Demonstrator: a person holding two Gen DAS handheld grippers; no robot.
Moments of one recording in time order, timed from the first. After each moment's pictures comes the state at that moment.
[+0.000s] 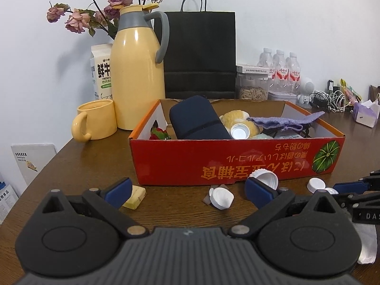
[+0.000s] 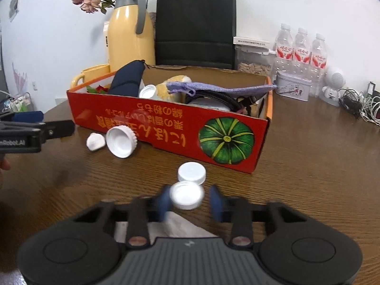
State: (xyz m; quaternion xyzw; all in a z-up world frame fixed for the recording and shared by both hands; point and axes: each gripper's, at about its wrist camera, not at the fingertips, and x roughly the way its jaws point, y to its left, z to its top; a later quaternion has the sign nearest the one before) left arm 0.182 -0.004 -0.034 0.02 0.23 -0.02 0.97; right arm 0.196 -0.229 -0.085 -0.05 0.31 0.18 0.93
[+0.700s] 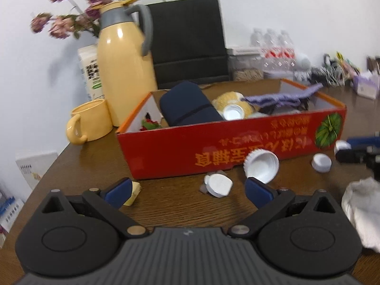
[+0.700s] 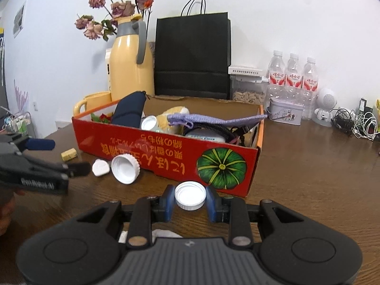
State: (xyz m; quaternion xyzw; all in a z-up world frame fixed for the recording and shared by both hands) left arm 0.188 -0.025 -0.048 0.09 0.25 -0.02 0.96; right arm 0.180 -0.235 -0.070 -0.04 0.24 0.17 0.95
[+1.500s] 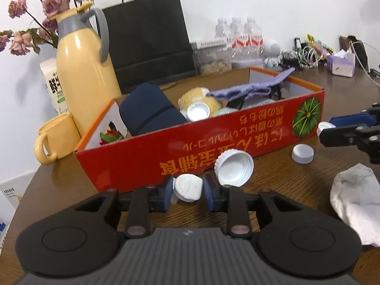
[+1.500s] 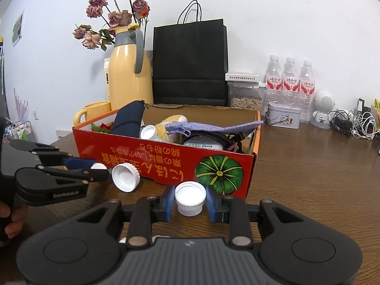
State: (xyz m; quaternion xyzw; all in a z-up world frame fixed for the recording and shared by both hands) left arm 0.204 -0.042 -0.055 0.13 0.25 -0.09 0.96; right arm 0.178 -0.239 -0.067 -0.02 0.23 0.17 0.96
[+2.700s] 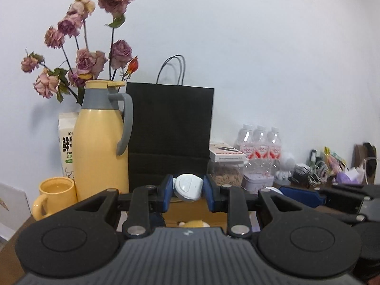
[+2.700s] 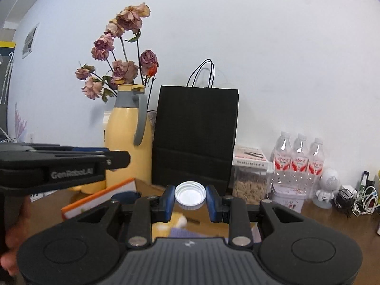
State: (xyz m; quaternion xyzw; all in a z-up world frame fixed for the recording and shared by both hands) left arm 0.254 -0.047 0.064 -0.03 0.10 -0.06 0.99; right arm 0.249 -0.193 0.029 -0.06 0.11 0.17 0.98
